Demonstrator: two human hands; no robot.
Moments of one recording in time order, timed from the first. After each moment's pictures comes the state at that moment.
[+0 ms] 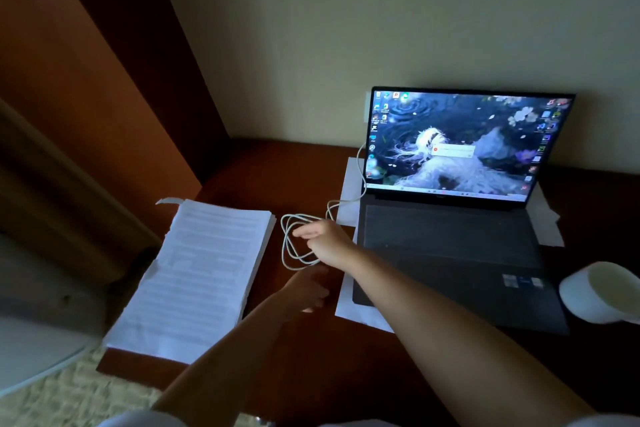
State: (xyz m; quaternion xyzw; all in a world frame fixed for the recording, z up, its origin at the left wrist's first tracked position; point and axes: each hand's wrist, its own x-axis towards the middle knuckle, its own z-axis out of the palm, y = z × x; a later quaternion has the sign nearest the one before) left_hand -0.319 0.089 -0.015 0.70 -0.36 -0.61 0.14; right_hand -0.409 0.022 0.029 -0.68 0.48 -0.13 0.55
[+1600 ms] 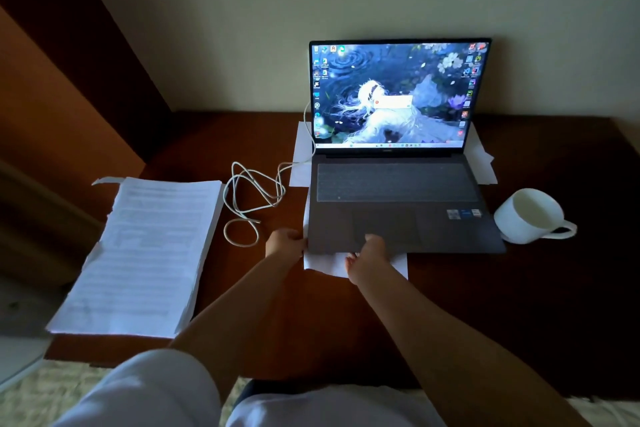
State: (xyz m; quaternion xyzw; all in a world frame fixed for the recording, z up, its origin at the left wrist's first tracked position) left_hand -0.376 0.087 -0.040 0.77 -0.40 -0.45 0.21; right_hand -0.518 0.093 -0.019 0.17 0.62 -0.45 0.62
